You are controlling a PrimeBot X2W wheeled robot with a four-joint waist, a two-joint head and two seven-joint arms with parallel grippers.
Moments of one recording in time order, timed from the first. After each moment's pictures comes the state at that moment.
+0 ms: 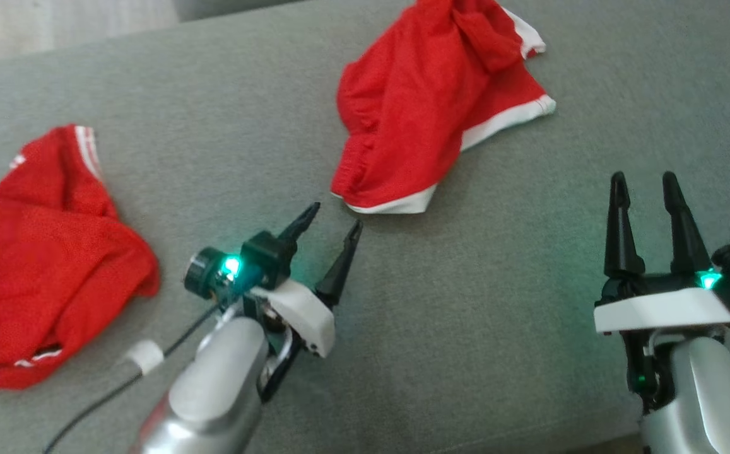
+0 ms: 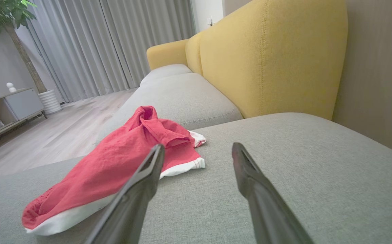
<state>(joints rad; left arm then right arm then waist) -0.47 0.07 -0.56 0.56 -0.30 -0.12 -0.09 -0.16 -0.05 -0.03 0.19 0.22 0.13 -0.23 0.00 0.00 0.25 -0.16</state>
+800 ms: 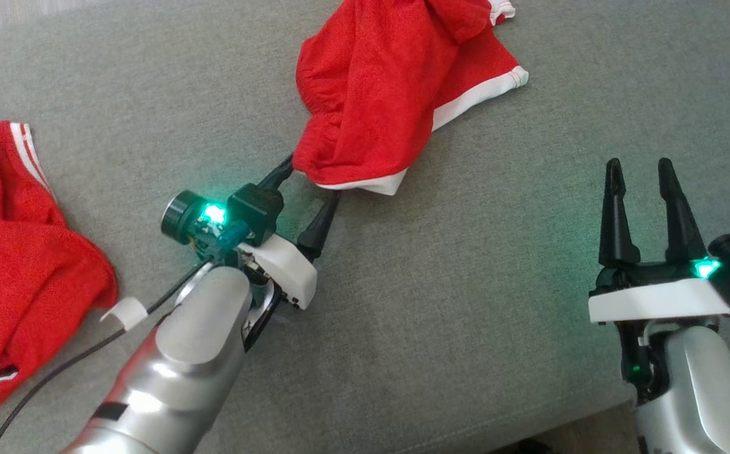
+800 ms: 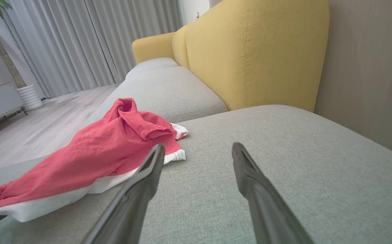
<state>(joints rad) -0.68 0.09 -0.63 0.75 -0.29 -0.12 -0.18 -0.20 -0.05 -0.01 0.19 0.24 0.13 -0.25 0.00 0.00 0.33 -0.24</state>
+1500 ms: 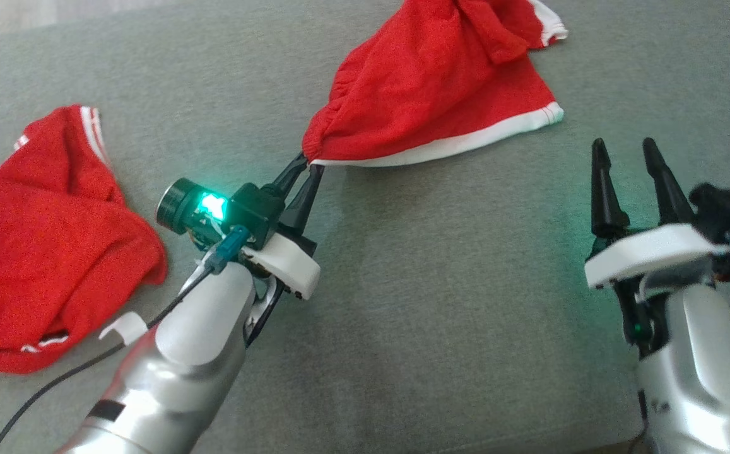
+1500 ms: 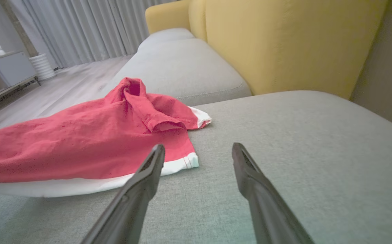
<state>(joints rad) -0.68 0.12 -0.66 0.67 -0.27 -0.05 -0.25 -0.33 -0.05 -0.04 0.32 0.18 0.13 -0.09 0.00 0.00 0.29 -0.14</state>
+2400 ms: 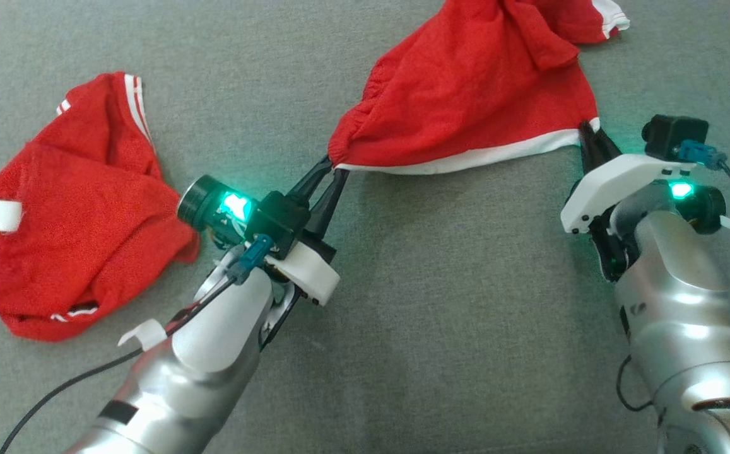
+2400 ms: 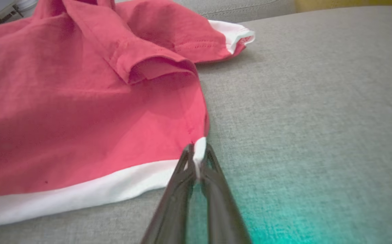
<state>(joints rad) -0.67 0.11 -0.70 0.62 -0.24 -0.03 -0.25 -0.78 -0.06 -0.07 1.07 0.09 0.13 -0.09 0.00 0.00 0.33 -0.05</state>
